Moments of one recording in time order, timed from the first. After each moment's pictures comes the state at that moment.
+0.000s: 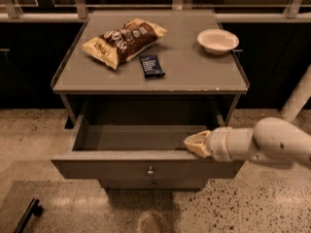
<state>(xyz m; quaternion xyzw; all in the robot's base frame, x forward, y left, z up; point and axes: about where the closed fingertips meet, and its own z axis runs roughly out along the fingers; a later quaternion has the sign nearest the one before) 0.530 -0.133 0.658 -0.40 0.80 0.22 0.39</state>
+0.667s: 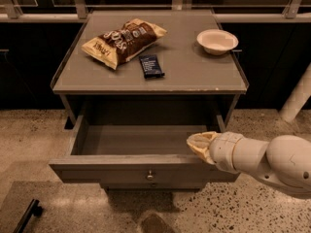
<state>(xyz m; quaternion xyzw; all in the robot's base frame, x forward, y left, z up) 0.490 -0.132 0.724 -0.40 0.78 0.13 0.47</state>
